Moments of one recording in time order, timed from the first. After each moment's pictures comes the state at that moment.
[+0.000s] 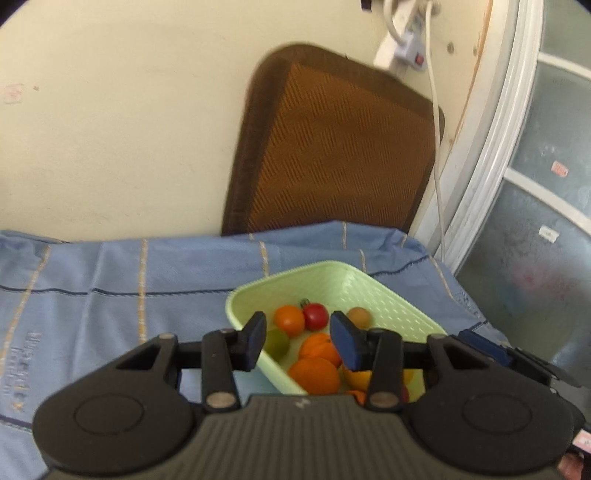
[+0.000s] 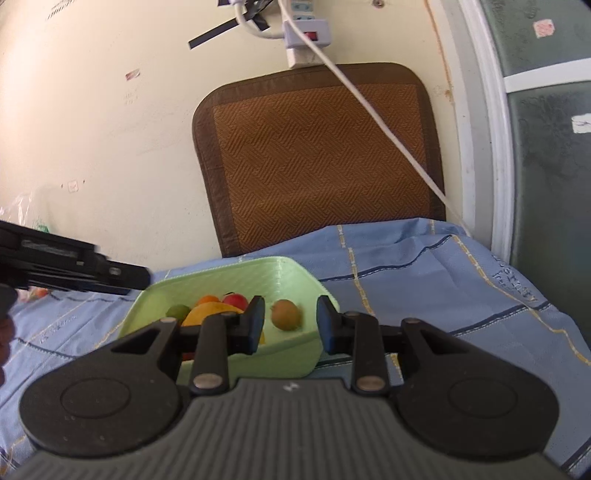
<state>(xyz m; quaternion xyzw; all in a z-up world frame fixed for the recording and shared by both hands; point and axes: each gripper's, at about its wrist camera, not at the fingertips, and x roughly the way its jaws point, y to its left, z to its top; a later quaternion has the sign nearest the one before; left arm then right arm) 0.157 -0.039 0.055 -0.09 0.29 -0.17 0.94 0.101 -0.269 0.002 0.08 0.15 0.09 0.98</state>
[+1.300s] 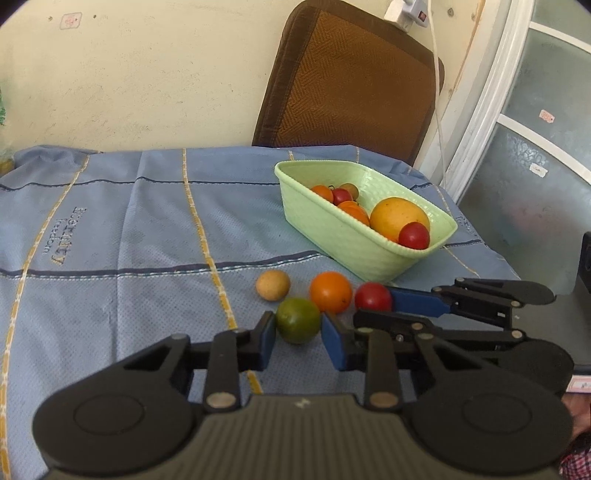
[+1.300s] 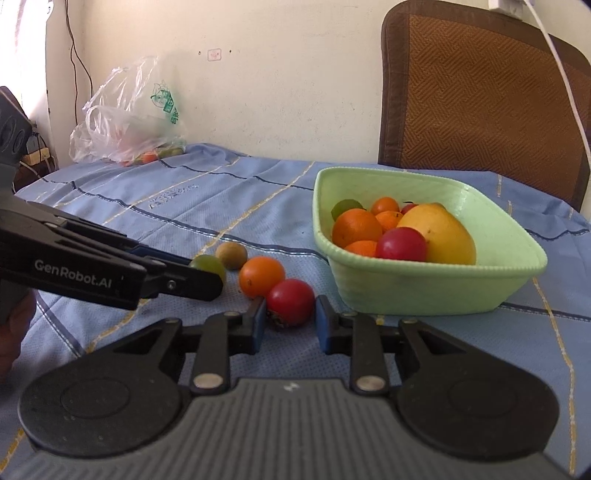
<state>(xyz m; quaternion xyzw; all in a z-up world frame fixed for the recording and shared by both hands) 0.079 0.004 -0.004 -0.08 0.35 -0.18 0.92 0.082 -0.169 -0.019 -0.06 0.27 0.27 0.92</state>
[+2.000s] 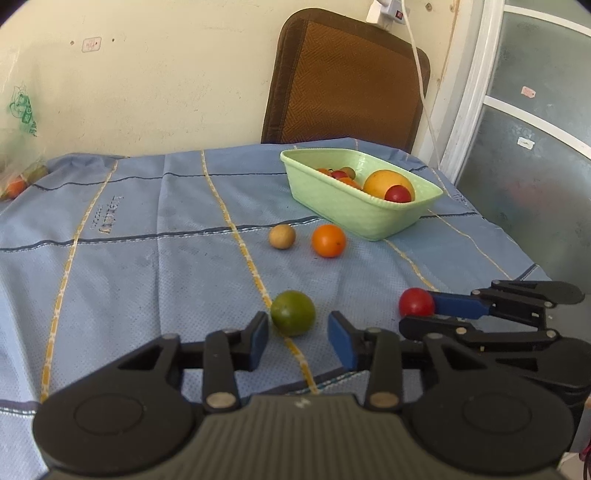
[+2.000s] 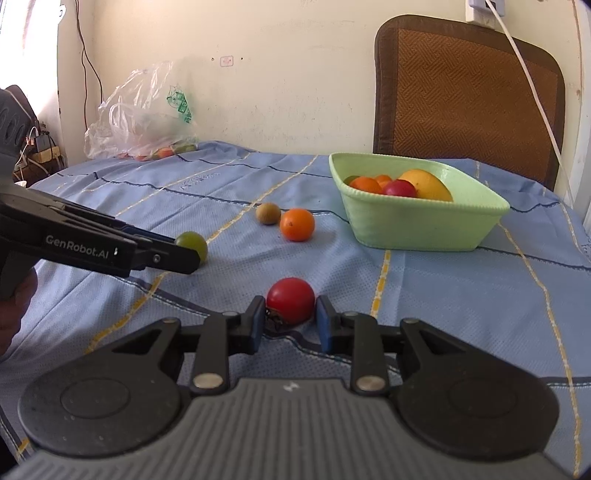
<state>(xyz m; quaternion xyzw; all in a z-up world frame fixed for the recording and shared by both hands) 0.016 0.007 -0.002 -0.04 0.33 -0.16 0.93 0.020 -0.178 -0.024 -0.06 0.27 0.25 0.93</state>
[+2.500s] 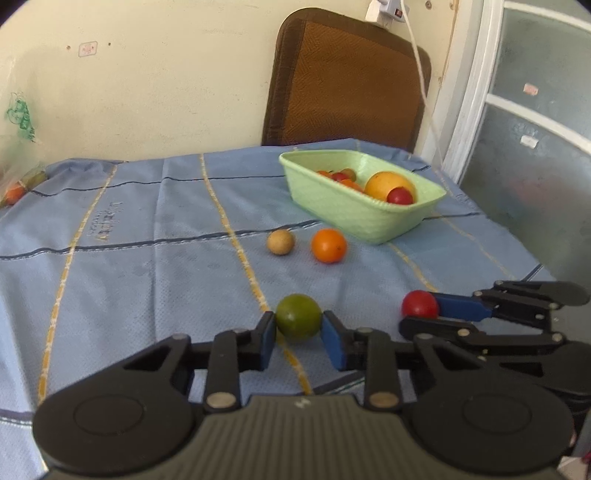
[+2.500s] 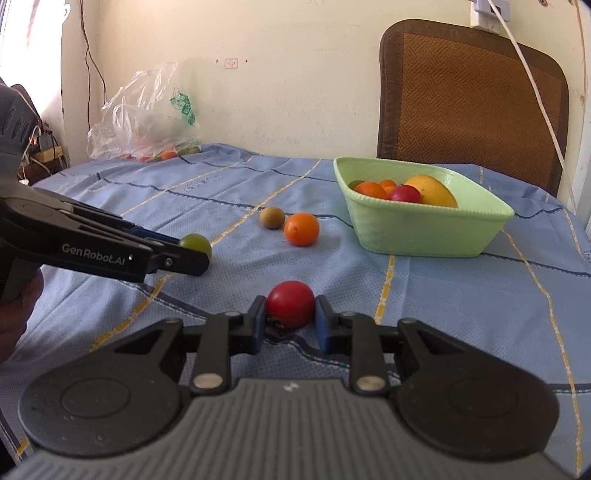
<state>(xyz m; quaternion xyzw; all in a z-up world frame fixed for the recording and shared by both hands) 0.025 0.002 0.001 -0.04 0.33 -0.16 0.93 0.019 -0.179 -0.023 -0.05 0.25 0.25 0.93</state>
